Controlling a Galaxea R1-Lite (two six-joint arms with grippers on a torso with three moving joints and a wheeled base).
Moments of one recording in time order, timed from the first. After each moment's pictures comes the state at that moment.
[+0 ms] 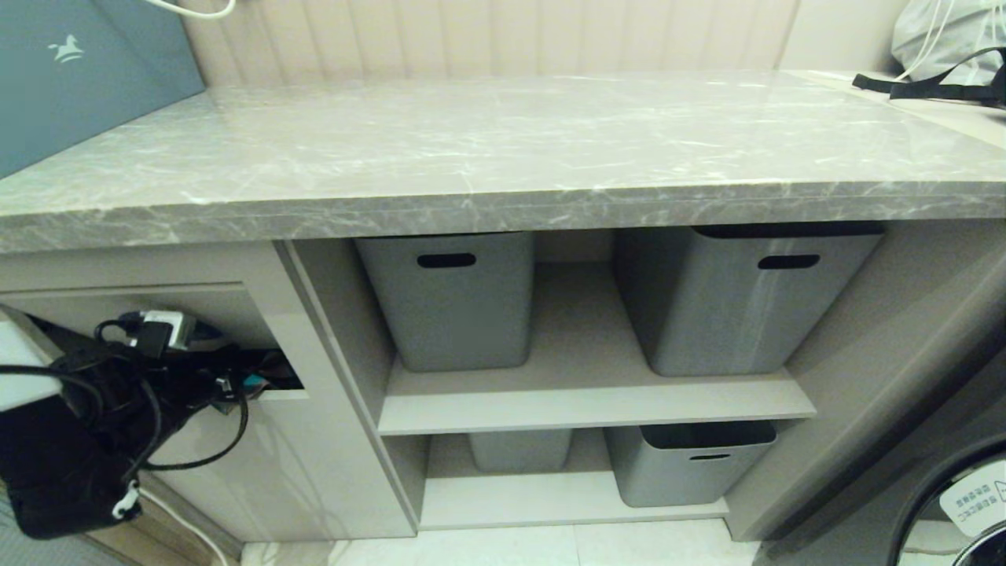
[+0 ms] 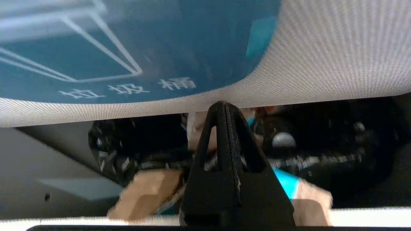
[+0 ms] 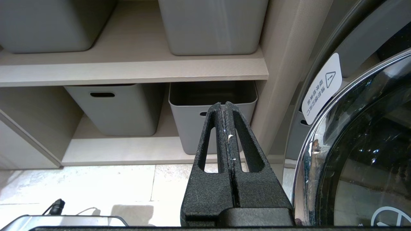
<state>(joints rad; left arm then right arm) 0.25 2.17 -0.61 -1.48 -0.24 0.18 0.00 0.00 0.00 0.00 -0.01 0.01</state>
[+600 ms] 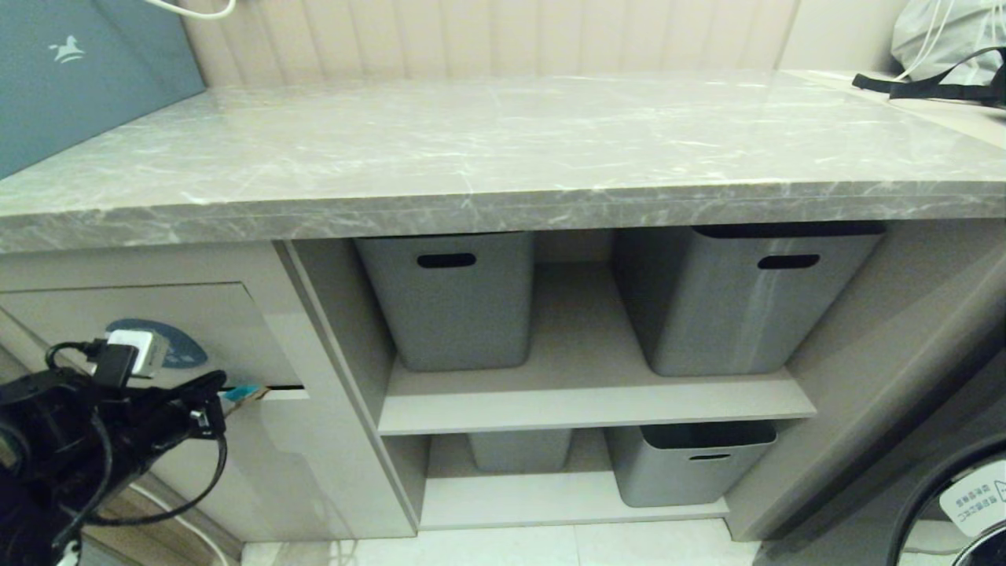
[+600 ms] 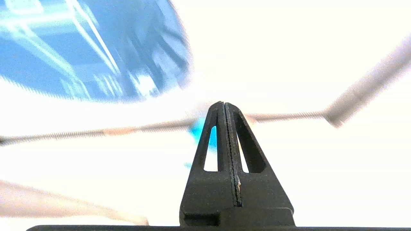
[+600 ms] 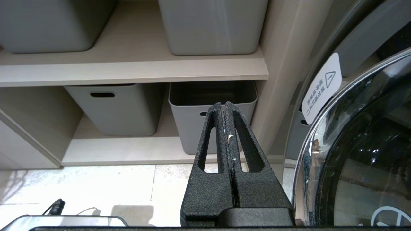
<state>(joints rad) 0.23 1.95 -0.30 -1.48 -0.24 0.17 0.00 0.00 0.00 0.00 -0.01 0.01</state>
